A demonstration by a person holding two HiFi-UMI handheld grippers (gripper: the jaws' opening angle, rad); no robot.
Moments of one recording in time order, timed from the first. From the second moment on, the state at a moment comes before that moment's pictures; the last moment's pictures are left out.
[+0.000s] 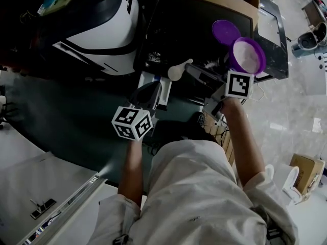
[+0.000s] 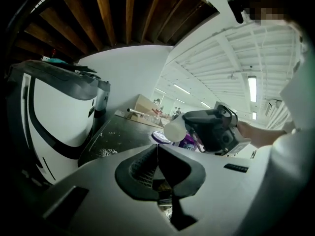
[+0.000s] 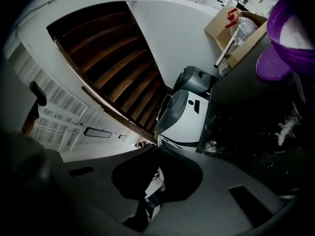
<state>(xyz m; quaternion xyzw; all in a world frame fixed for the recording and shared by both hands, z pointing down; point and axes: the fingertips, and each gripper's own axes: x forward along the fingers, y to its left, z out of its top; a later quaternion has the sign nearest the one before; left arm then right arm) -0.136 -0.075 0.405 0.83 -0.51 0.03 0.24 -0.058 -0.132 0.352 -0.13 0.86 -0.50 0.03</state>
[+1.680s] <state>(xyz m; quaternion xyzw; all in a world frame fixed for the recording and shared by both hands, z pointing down) -0.165 -0.035 0.509 0.81 -0.48 0.02 0.33 -0.101 -0.087 0.497 -0.21 0.88 -0.43 -0.06</state>
